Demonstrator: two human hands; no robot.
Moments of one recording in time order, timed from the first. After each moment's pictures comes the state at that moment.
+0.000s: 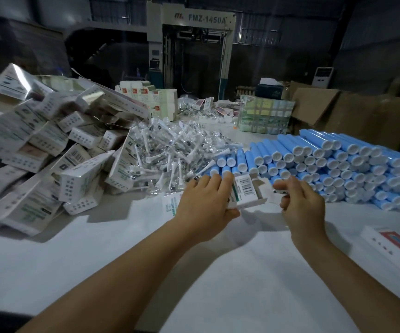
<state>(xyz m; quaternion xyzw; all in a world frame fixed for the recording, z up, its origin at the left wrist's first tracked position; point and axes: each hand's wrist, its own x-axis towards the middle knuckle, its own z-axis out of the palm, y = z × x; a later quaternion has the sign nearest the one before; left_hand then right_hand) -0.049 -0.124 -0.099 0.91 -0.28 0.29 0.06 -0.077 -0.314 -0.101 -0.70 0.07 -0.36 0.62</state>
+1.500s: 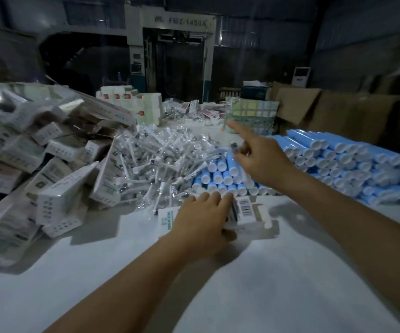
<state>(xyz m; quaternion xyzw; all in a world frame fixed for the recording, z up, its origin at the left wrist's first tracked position) -0.042 -0.123 -0.105 0.92 -0.34 0.22 0.05 -0.019 -0.289 -0.012 -0.91 -0.19 -0.31 0.21</state>
